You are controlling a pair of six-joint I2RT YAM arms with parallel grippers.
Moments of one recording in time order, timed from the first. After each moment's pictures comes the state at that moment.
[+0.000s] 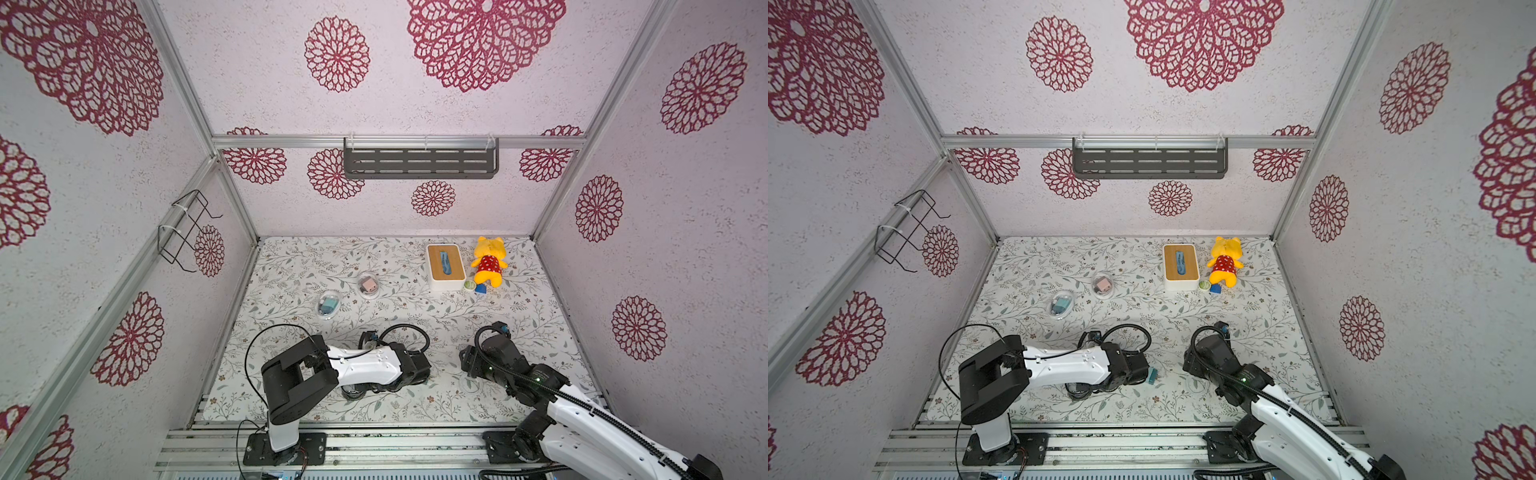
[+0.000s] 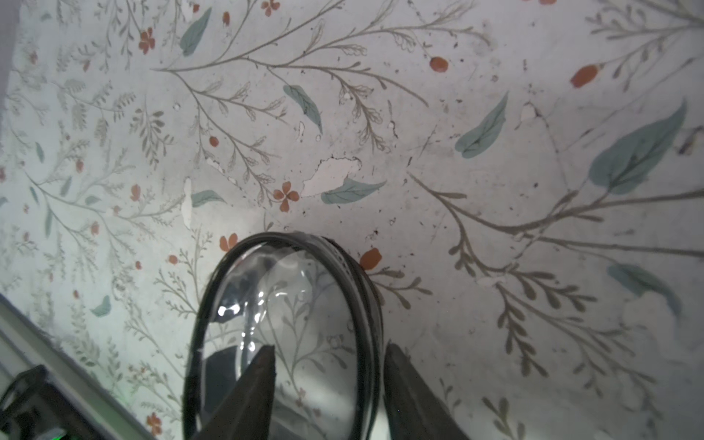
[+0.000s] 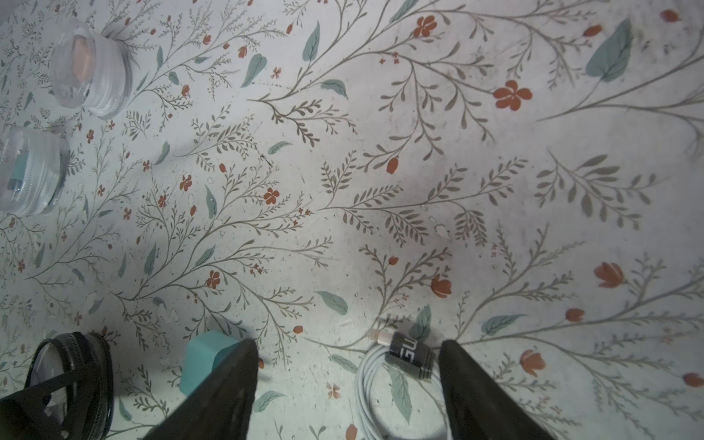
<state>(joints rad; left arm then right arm) -1.14 1.85 1.09 -1.12 -0.55 -1.40 0.68 0.76 0.44 -0.57 0.20 0.88</state>
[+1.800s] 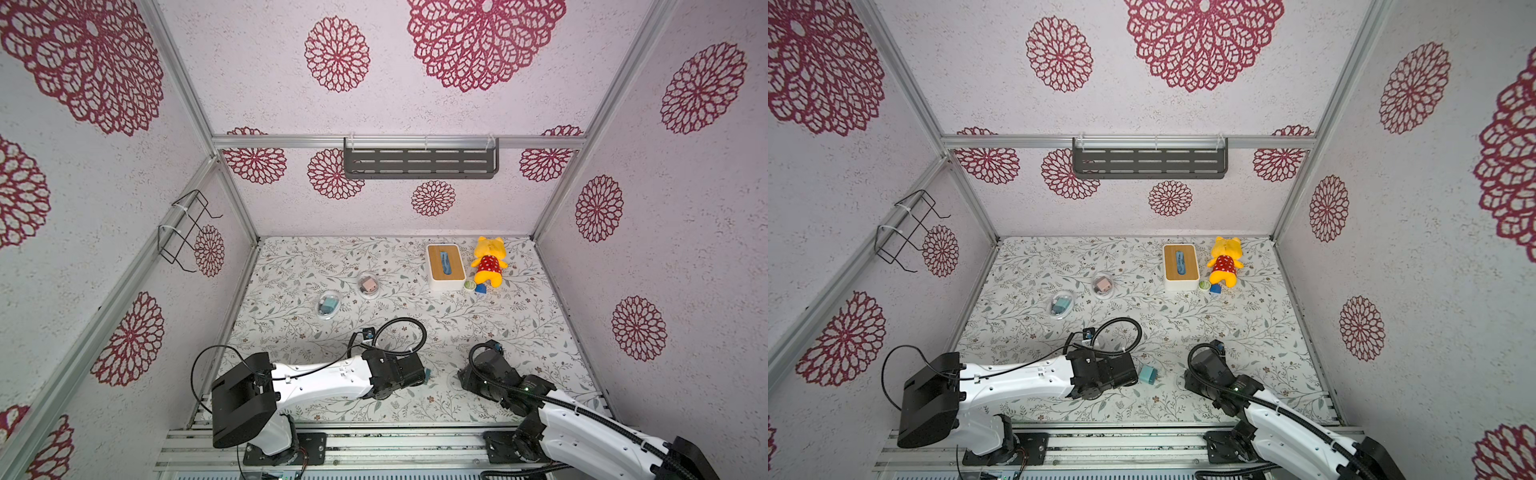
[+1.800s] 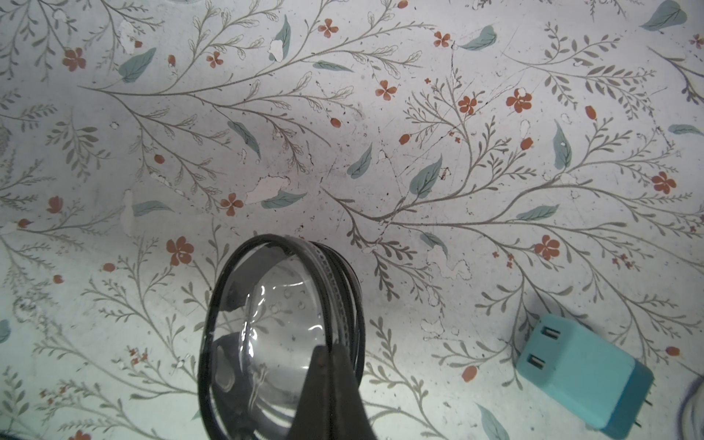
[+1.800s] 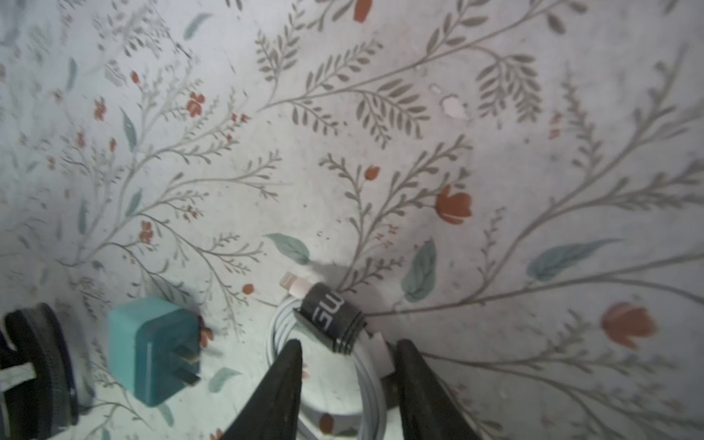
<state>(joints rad) -1.21 1.55 0.98 -0.92 -0.56 -1.38 0.77 0.82 0.25 -0.39 0.07 1.07</state>
